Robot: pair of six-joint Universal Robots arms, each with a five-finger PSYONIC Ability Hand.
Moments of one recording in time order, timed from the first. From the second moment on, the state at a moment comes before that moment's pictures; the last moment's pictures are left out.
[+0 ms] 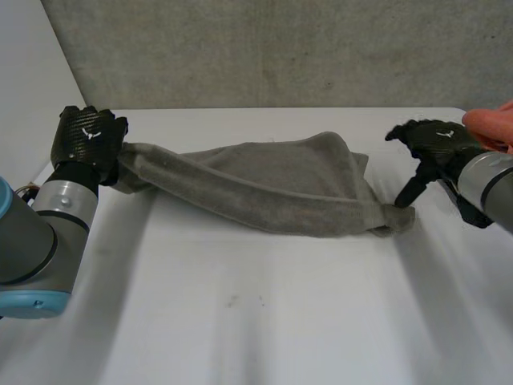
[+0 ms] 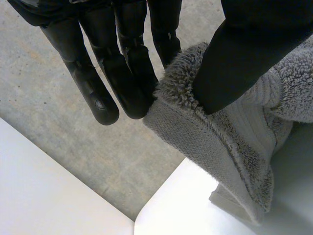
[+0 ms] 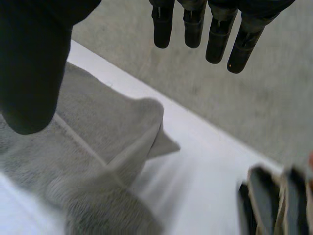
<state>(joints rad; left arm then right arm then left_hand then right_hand) 4.46 -1.81 -1.81 3.76 -1.54 3.68 1.75 -1.22 1.38 0.12 1.33 2.90 1.09 1.20 1.19 1.20 0.96 0.20 0.22 0.21 0.23 0.06</state>
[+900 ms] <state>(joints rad) 4.50 -1.82 -1.76 3.77 -1.48 3.69 1.67 -0.71 0.86 0.52 1.20 3.09 1.09 1.20 1.19 1.20 0.96 0.39 0.45 0.46 0.47 0.28</state>
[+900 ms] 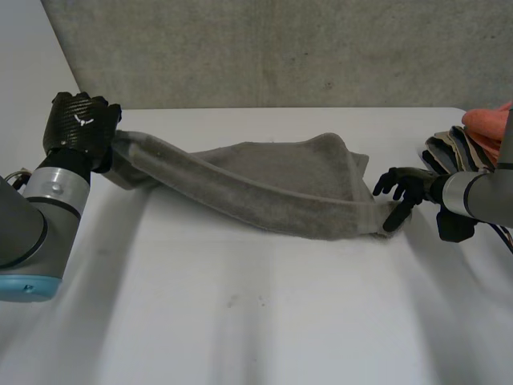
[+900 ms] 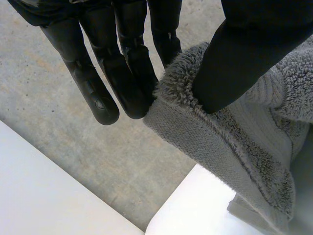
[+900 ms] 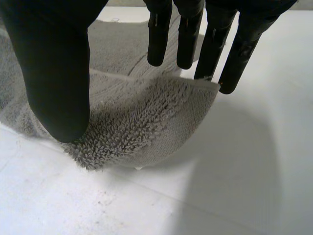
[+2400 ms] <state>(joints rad) 4.49 -2.00 -1.43 3.53 -1.53 4.05 1.81 -1.05 1.19 -0.24 1.50 2.14 1.09 1.20 1.19 1.20 0.96 0.99 1.17 1.18 1.19 0.99</state>
